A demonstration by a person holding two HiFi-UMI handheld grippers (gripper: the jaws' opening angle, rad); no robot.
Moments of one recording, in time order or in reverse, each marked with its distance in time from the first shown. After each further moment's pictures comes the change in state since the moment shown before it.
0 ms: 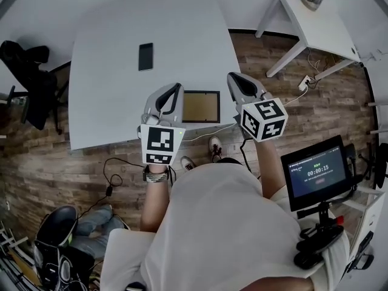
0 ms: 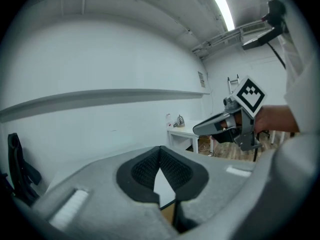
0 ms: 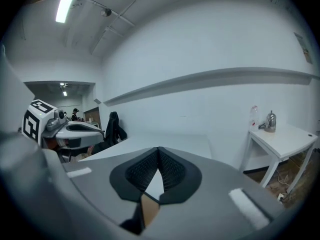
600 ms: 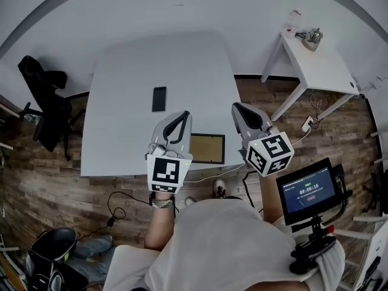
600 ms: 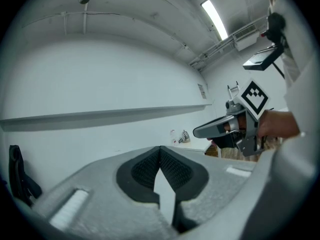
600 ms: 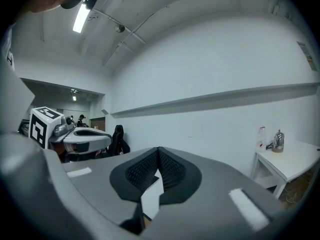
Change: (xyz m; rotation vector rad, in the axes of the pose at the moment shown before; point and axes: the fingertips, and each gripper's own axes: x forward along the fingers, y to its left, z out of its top) left arm -0.024 0.020 0.076 0.049 -0.178 0.054; right arm -0.024 0.030 0.087 -0.080 -0.191 0.059
